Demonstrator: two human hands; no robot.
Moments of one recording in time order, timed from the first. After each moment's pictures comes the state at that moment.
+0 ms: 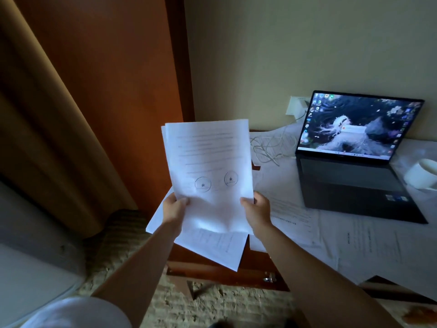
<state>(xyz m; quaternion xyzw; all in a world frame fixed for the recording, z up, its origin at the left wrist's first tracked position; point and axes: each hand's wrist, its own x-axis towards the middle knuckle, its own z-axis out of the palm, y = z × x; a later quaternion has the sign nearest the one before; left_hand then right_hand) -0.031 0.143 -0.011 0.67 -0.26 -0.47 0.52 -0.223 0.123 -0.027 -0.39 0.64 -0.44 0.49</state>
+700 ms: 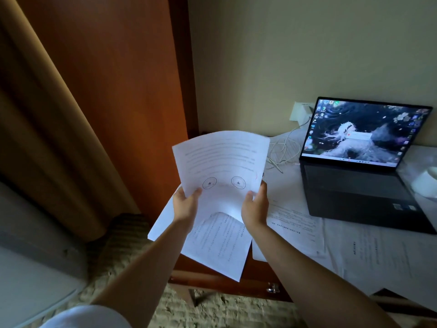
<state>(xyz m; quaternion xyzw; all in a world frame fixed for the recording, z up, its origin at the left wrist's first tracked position) -0.054 0.124 0.012 0.63 -0.31 -0.41 0.58 -0.199 0.107 -0.005 -0.45 0.64 -0.51 0.35</state>
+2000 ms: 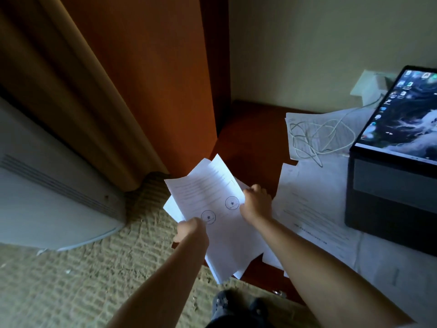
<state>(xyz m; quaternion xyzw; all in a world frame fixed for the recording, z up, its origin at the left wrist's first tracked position) -0.054 0.149 -0.092 0.80 0.15 -0.39 0.43 -0.192 0.057 -0.075 -0.79 0.59 0.00 0.17</state>
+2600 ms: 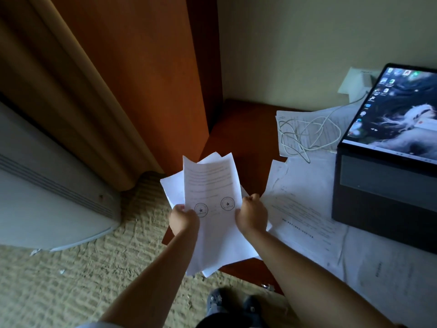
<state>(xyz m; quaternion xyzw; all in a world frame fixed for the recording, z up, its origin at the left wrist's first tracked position) -0.072 0.144 -0.062 0.89 -0.10 -0.28 0.34 -0.213 0.089 -0.082 -0.74 0.64 -0.05 0.20</state>
